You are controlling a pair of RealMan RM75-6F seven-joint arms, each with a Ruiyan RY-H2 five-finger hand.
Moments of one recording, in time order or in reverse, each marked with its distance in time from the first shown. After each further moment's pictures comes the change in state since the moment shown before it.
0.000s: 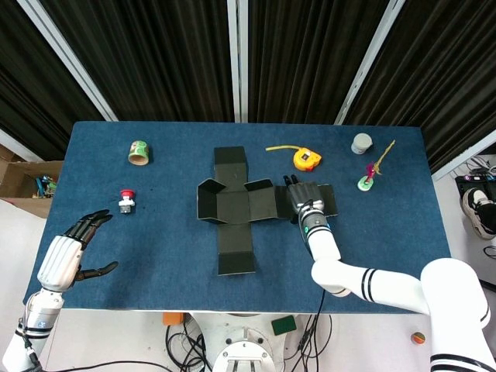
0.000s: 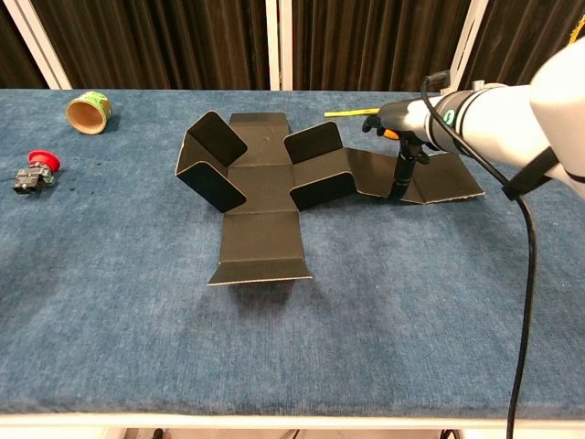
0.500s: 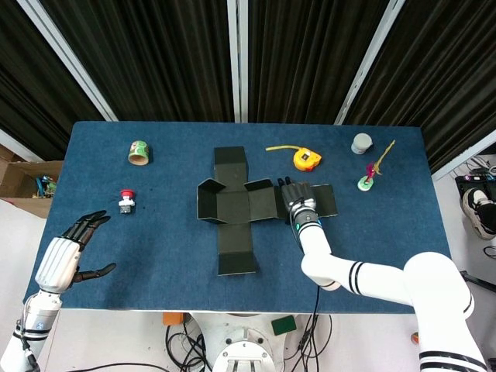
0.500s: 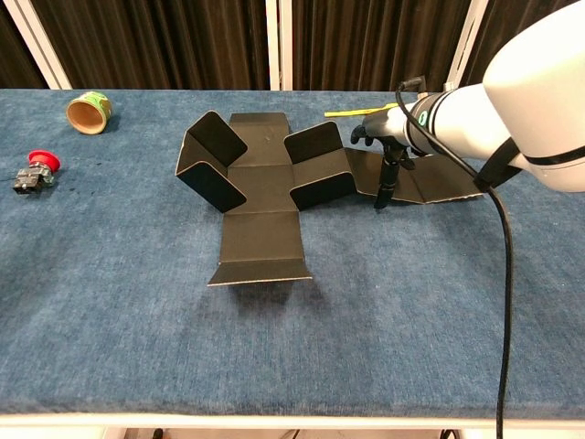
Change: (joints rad) left arm 0.010 0.003 0.005 0.002 -0.008 0.003 -0.009; right arm 0.091 -0.035 -0.028 0.084 0.122 -0.054 -0.021
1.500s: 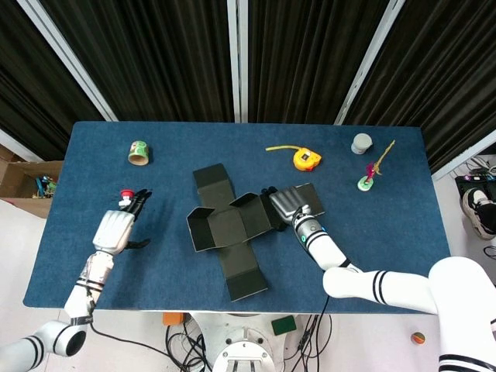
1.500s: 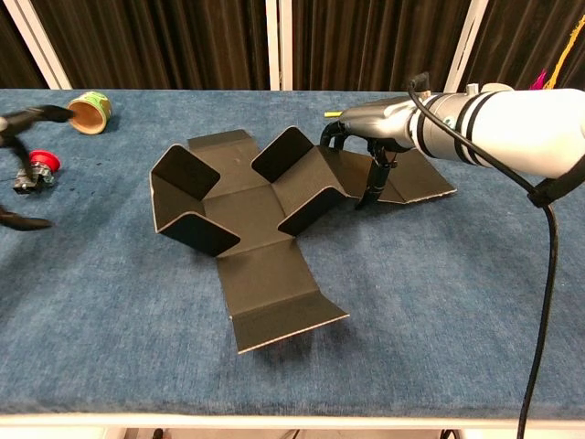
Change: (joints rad) left arm -0.237 -0.294 -0.129 0.232 -0.216 -0.390 0.273; right arm -0.102 0.104 -0.091 -0.133 -0.523 -0.094 0.329
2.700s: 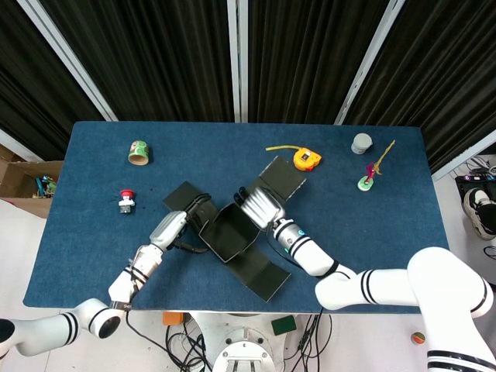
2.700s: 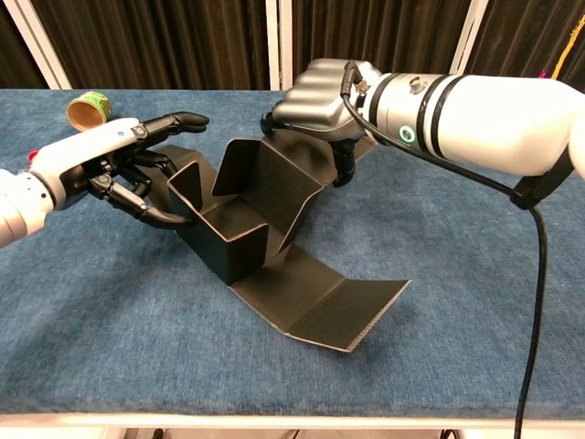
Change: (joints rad) left arm -0.181 -0.061 -0.003 -0.094 0.013 -0.184 -0.554; right arm 0.149 0.000 -0.137 -0.055 -0.258 0.134 -0.315
